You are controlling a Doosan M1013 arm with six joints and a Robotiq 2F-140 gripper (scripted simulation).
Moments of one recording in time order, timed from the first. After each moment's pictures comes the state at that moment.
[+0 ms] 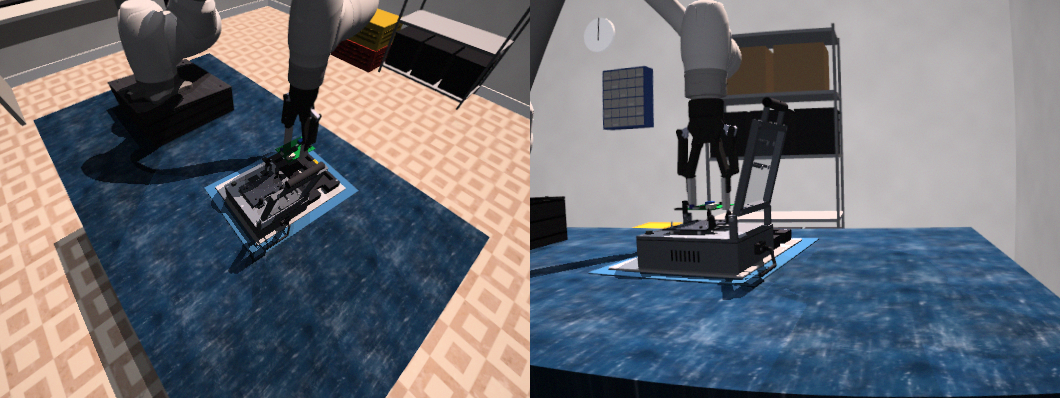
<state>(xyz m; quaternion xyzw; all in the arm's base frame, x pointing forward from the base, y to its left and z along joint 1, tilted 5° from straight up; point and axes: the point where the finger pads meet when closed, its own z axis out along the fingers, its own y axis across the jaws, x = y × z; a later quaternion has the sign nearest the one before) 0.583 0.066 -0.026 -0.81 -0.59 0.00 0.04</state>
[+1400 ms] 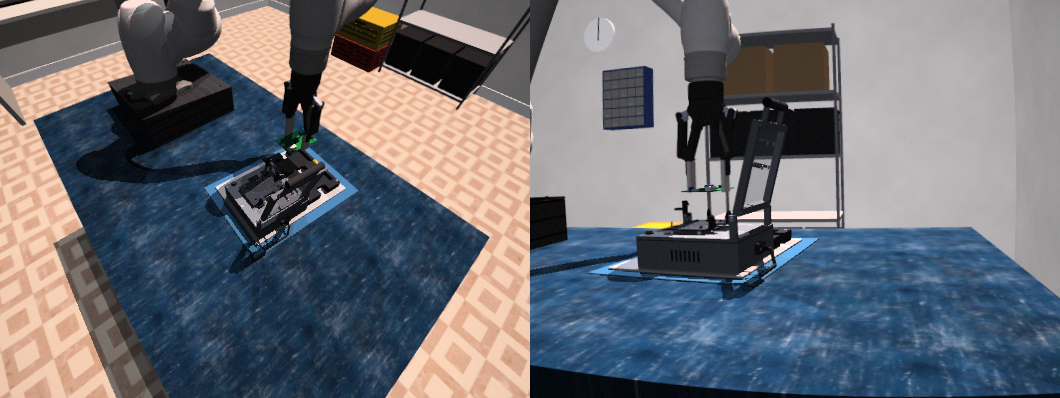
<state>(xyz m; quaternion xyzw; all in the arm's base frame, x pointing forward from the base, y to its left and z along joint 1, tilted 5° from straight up) 0.585 0.064 0.010 -0.81 -0.59 0.00 0.04</state>
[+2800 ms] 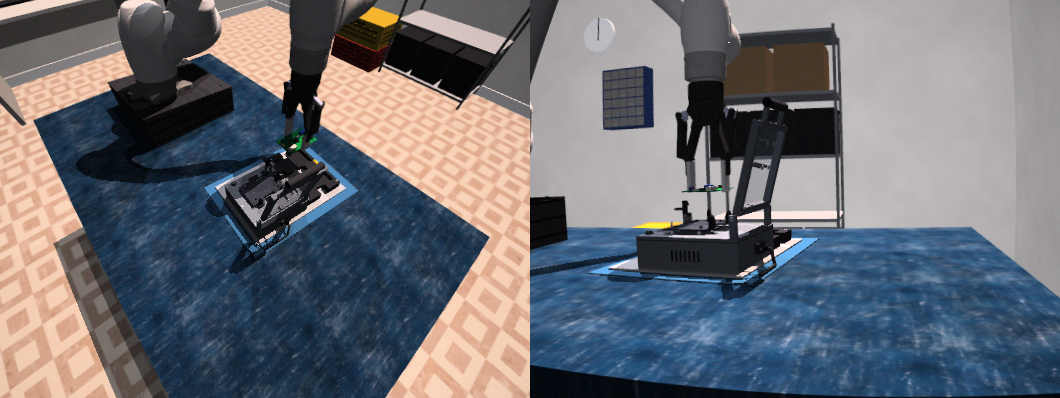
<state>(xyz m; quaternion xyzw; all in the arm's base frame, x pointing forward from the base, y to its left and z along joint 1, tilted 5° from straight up) 0.585 0.064 0.010 -0.80 -0.60 0.00 0.04</state>
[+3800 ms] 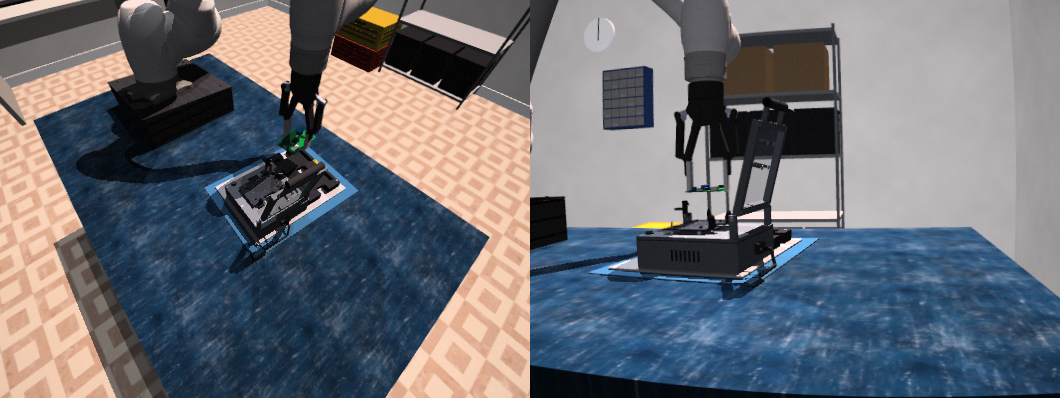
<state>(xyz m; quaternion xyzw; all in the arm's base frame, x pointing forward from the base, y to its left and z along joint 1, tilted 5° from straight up) 0.585 0.064 0.010 -0.74 -0.68 -0.01 0.04</state>
